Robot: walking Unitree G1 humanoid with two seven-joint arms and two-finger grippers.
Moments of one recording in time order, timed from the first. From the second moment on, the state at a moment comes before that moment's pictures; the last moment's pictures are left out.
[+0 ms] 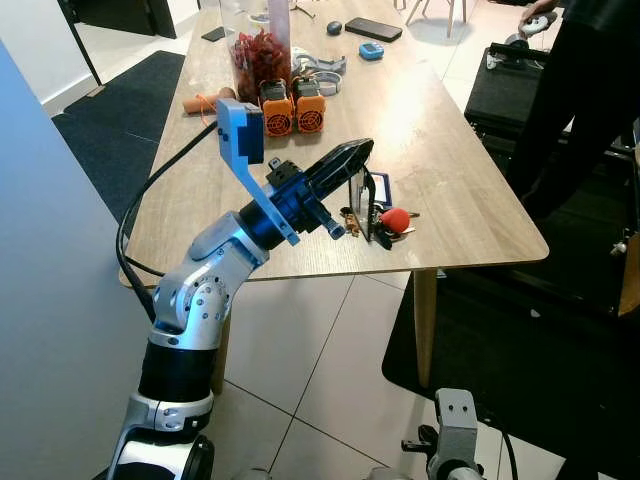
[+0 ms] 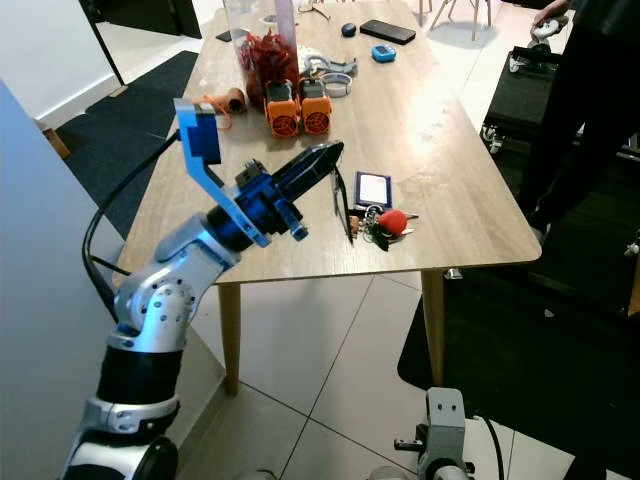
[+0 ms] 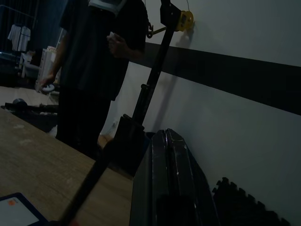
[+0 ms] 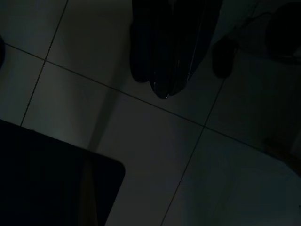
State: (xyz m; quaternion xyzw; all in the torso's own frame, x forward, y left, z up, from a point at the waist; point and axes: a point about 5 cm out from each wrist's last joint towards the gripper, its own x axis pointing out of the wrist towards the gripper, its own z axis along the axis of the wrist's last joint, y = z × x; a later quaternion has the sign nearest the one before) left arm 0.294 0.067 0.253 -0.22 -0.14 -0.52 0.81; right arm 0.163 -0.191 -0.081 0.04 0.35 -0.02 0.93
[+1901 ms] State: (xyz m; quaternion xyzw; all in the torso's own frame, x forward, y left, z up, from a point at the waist) left arm 0.354 0.113 0.217 -0.05 0.00 -0.23 0.97; right arm 0.164 -0.189 -0.081 0.05 0.35 -0.02 0.93
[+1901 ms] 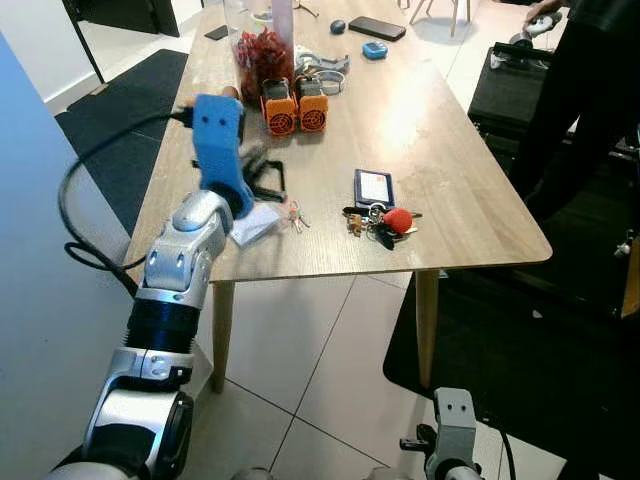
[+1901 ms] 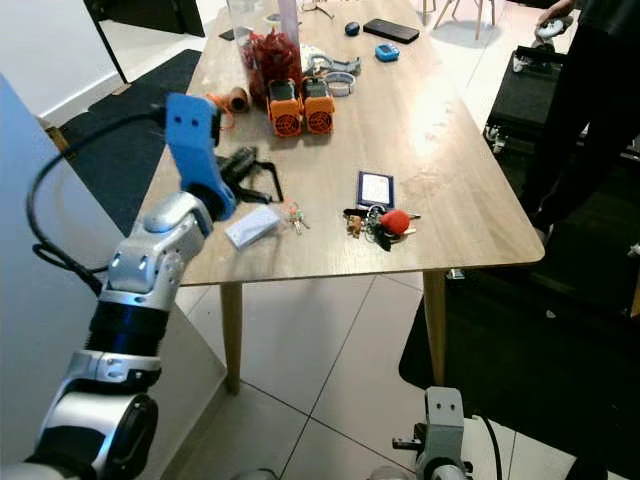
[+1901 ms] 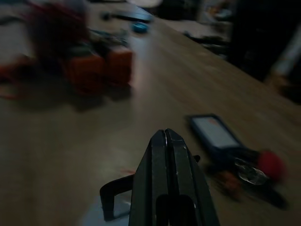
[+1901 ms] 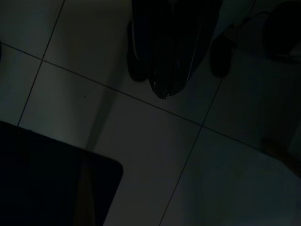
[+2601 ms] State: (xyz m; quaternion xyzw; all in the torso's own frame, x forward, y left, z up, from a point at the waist) left arm 0.344 0.051 0.193 -0.06 -0.02 -0.25 0.97; right arm 0.163 -0.189 -0.081 0.05 0.35 -0.03 0.93
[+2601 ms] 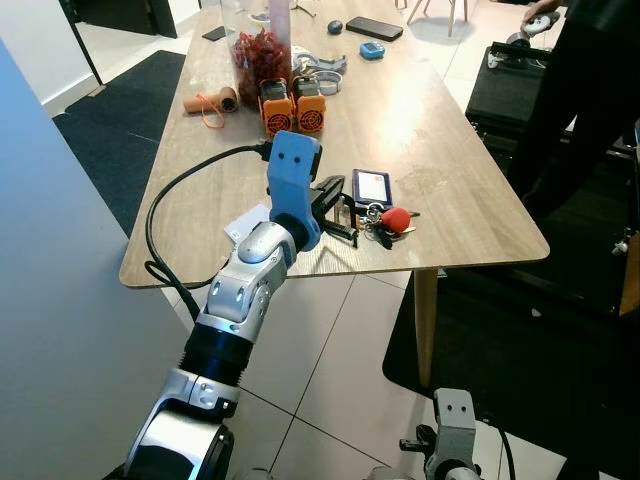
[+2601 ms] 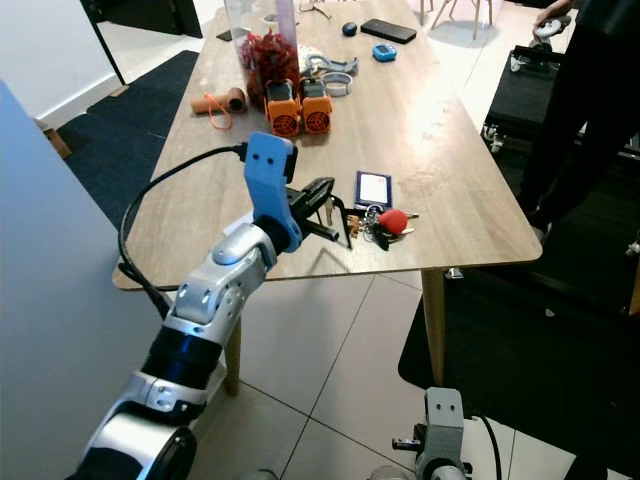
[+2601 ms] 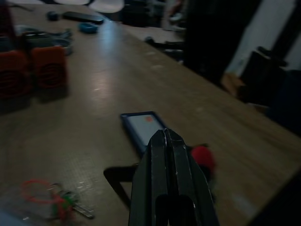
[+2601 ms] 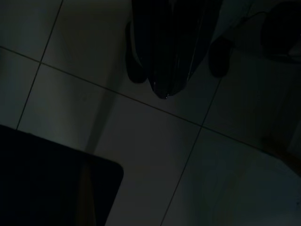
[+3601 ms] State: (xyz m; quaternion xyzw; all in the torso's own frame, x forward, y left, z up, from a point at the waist) left arm 0.354 0.116 0.144 0.04 0.00 -0.17 0.98; right arm 0.164 -0.190 -0.081 0.05 0.35 -0.03 0.93
